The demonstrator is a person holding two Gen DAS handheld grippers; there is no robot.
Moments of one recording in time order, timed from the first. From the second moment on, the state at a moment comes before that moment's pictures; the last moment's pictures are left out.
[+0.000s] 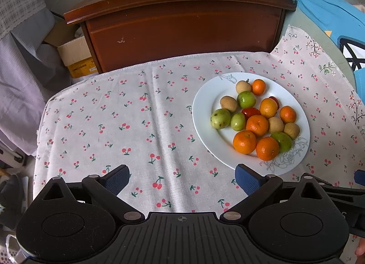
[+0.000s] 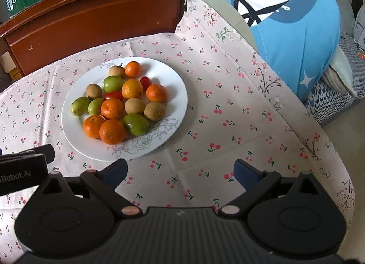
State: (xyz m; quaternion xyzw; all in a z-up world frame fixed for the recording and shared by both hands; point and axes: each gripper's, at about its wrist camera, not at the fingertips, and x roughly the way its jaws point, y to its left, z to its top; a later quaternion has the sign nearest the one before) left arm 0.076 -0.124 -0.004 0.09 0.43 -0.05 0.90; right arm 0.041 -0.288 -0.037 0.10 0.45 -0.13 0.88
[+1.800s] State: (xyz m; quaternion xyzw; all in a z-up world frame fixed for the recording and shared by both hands) left arm 0.022 -0.091 0.003 0.08 0.41 -0.05 0.91; right arm -0.005 -0.283 -0.080 0.14 0.43 -0.14 0.88
